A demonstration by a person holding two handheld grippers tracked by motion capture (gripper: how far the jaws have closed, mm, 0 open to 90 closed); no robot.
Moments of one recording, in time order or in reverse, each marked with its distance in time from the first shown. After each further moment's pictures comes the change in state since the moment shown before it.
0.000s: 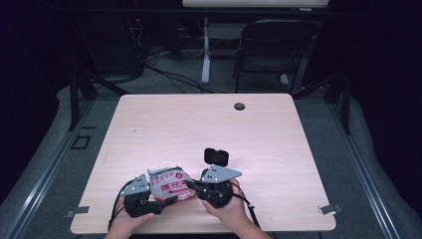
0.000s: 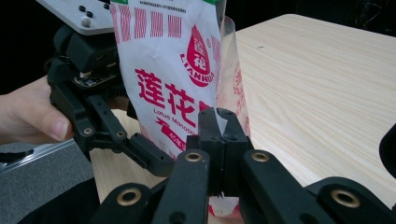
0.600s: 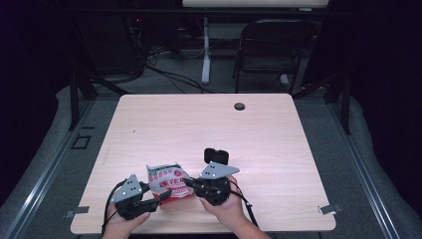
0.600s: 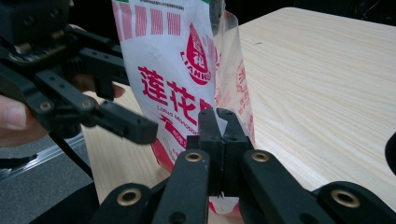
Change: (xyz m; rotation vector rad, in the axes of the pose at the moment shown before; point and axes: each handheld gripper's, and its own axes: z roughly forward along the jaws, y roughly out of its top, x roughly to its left) left arm -0.022 0.016 -0.025 -0.076 0.114 0.085; right arm -0.001 0.006 0.007 0.012 -0.006 0.045
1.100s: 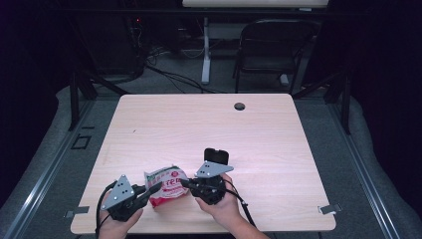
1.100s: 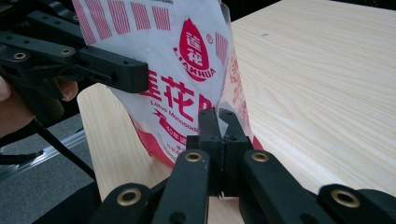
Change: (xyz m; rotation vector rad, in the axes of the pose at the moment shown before) left arm -0.010 0.017 -0.026 -0.052 0.112 0.049; right arm 0.002 0.001 0.012 0.031 0.011 0.017
